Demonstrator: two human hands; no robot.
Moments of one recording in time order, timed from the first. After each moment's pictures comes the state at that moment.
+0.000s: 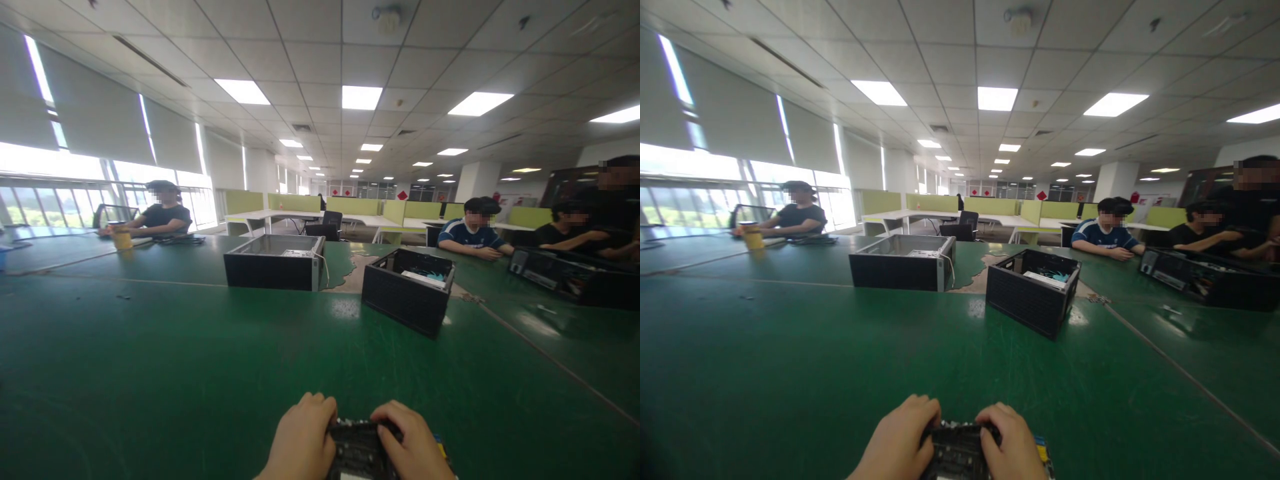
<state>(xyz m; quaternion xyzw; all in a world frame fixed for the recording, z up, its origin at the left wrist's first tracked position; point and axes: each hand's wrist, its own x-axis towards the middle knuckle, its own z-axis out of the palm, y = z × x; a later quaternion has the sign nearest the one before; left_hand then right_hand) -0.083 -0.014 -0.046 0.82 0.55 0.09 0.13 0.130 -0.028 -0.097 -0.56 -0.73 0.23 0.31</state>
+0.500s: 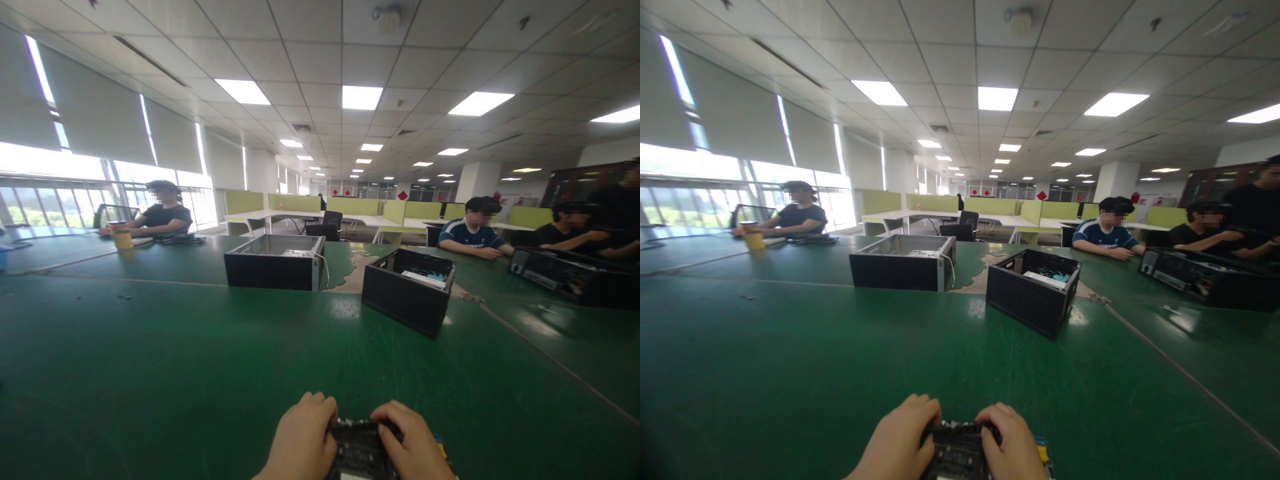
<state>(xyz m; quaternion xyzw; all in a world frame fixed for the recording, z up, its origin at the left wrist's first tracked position) -0.084 -0.014 -0.046 0.82 0.54 0.10 0.13 0.129 -0.029 -0.097 -0.56 -0.73 0.23 0.31</state>
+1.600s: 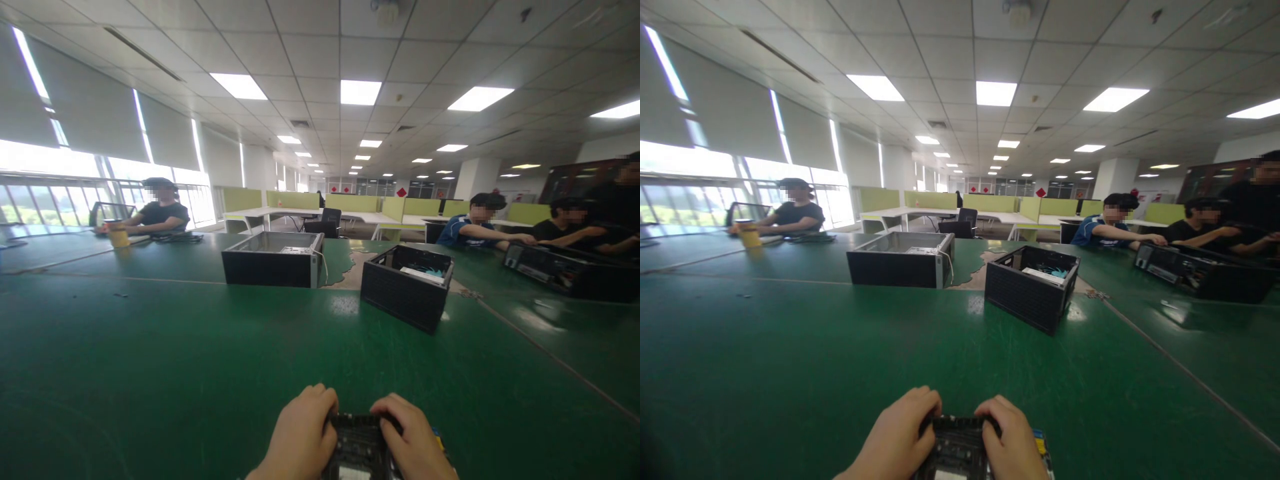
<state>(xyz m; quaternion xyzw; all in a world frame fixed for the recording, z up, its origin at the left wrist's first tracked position) -0.084 -0.015 -0.046 0.82 0.52 0.16 0.15 0.127 -0.034 -0.088 -0.56 -0.72 0.24 0.34</state>
